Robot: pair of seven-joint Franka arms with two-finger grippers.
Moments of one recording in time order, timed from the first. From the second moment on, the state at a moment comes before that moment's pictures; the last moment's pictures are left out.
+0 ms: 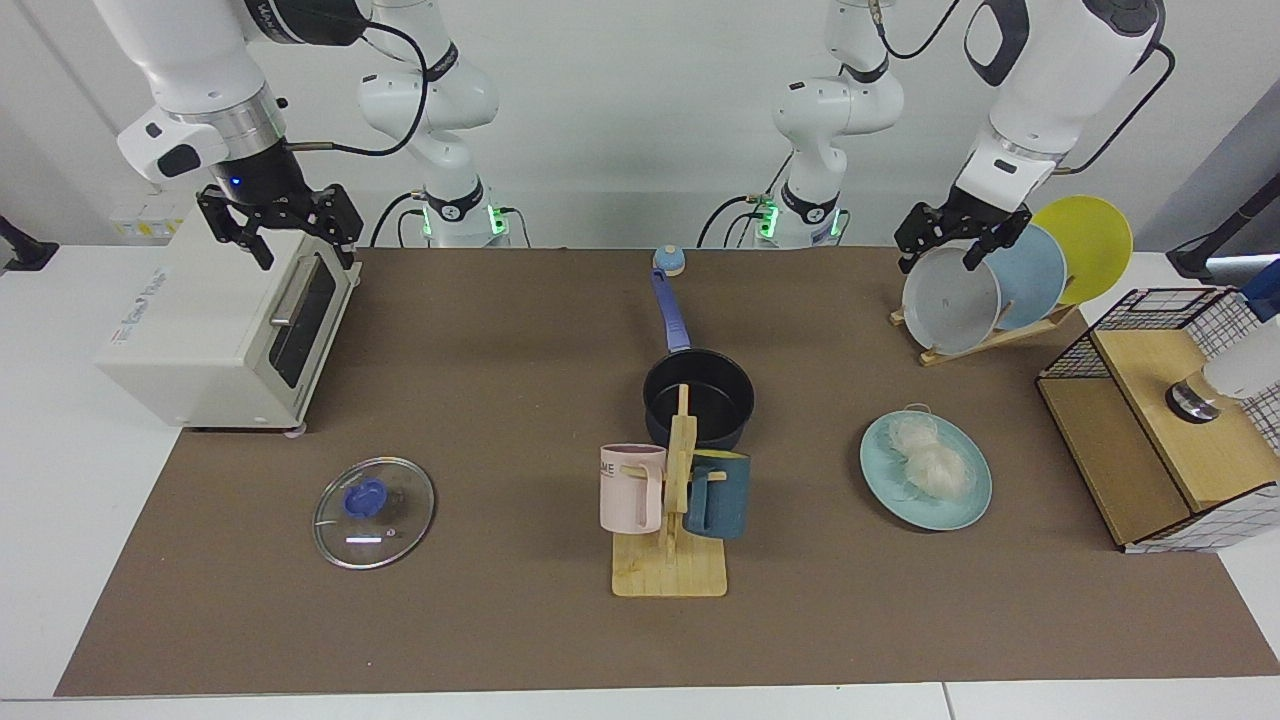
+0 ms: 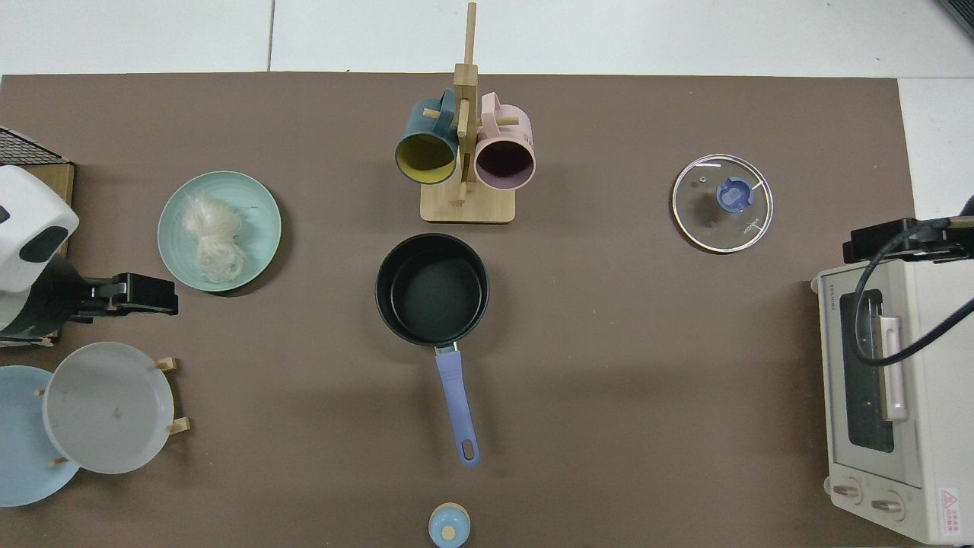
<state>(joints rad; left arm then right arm) 0.08 -0.13 -0.12 -1.80 -0.06 1.65 -0.08 0.09 -0.01 -0.13 -1.56 0.00 1.59 0.00</state>
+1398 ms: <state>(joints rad) 0.08 -0.13 -0.12 -1.80 -0.06 1.65 -0.08 0.11 0.02 -0.13 -1.64 0.02 1.63 0.02</state>
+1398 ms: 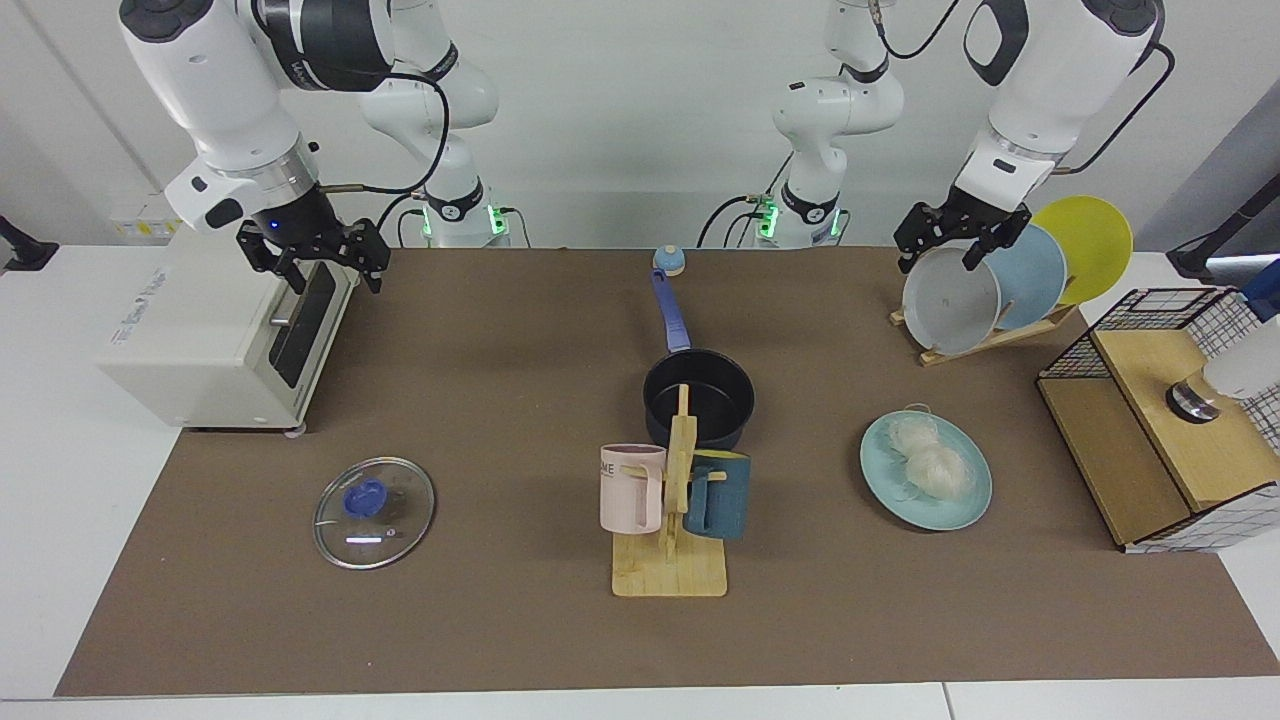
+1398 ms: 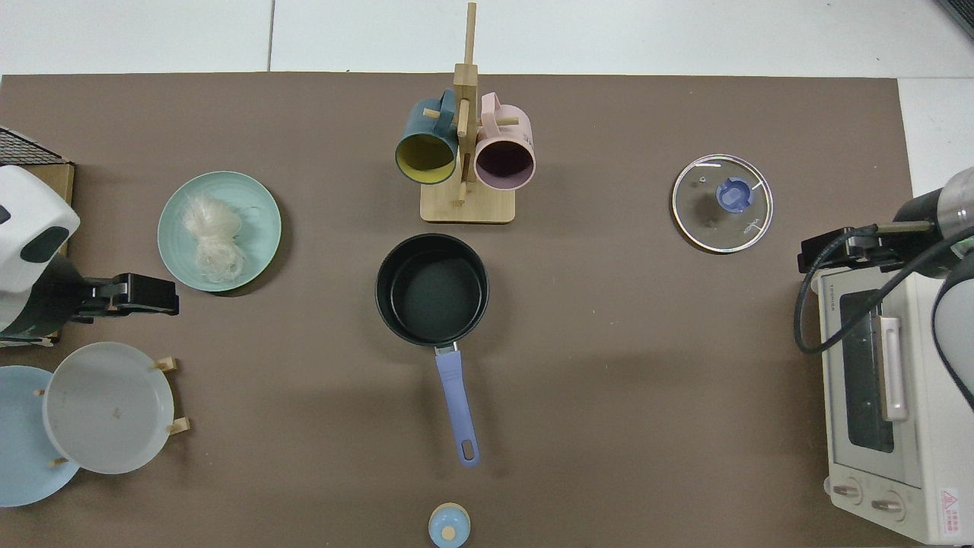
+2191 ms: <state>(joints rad) 0.08 -0.13 -0.12 -1.79 -0.06 1.65 -0.08 0.10 0.27 -0.14 -1.55 0.03 1.81 0.02</state>
